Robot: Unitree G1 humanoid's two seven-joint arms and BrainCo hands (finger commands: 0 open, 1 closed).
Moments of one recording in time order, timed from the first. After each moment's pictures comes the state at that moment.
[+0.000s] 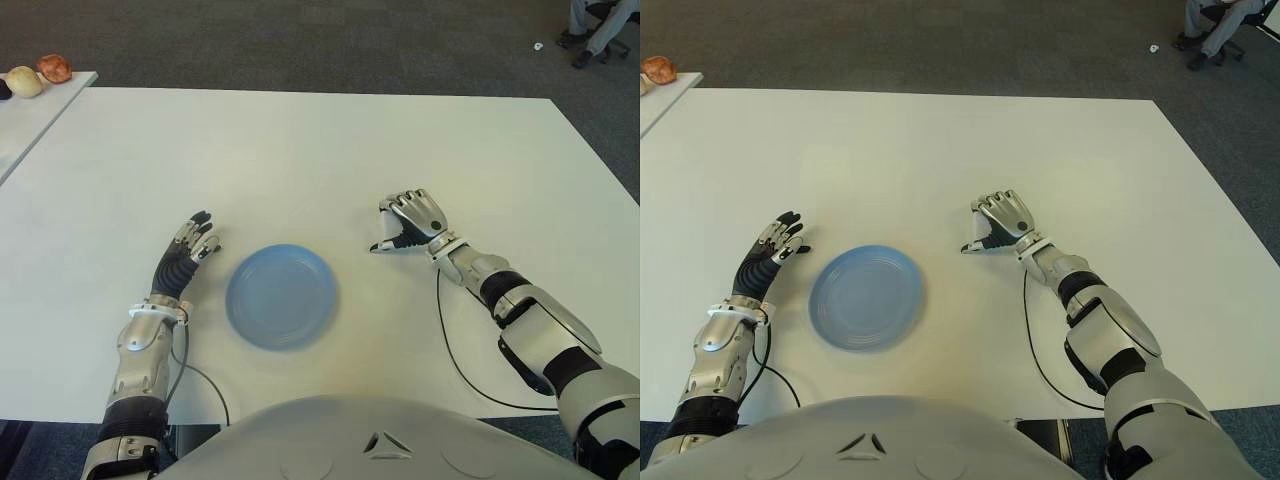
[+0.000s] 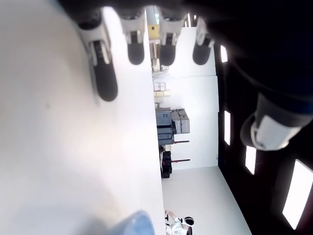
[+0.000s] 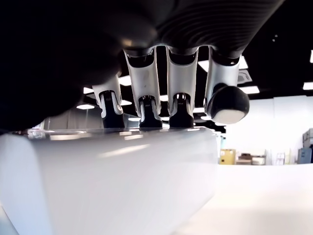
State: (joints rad) left arm 0.20 0.26 0.18 0.35 -0.18 -0.32 -0.30; right arm -0.64 -0.45 0.77 1.16 -1.01 -0.46 -0.94
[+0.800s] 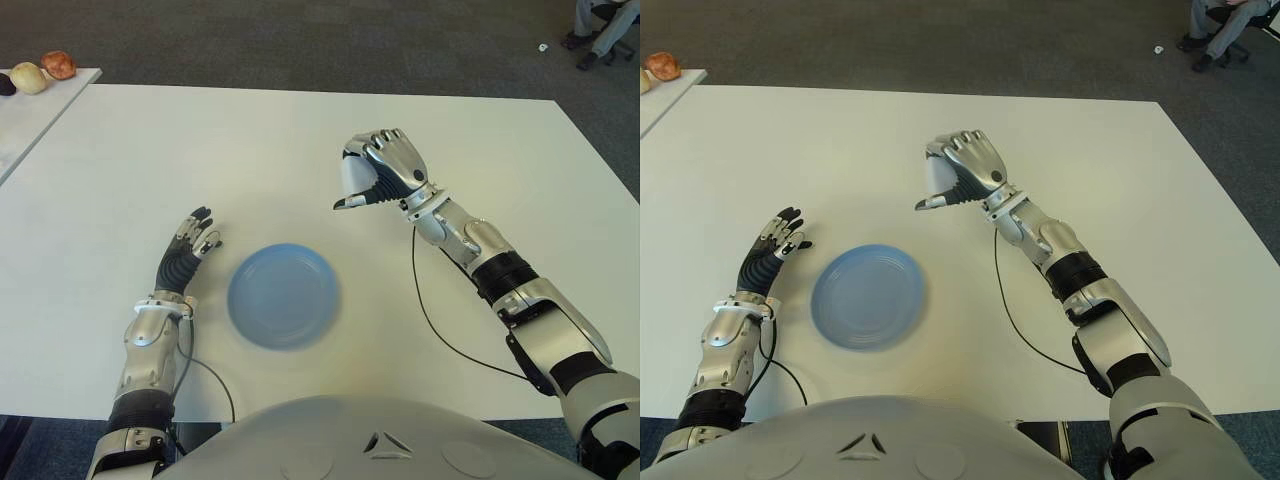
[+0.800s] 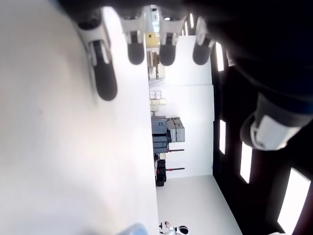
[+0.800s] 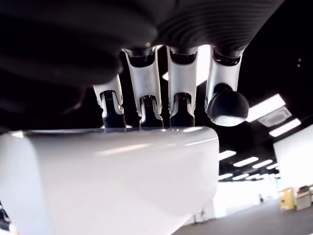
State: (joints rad) left arm 0.14 0.23 0.18 0.41 -0.18 -0.36 -0.27; right arm -0.56 -0.45 0.54 0.31 -0.78 -0.44 -0.46
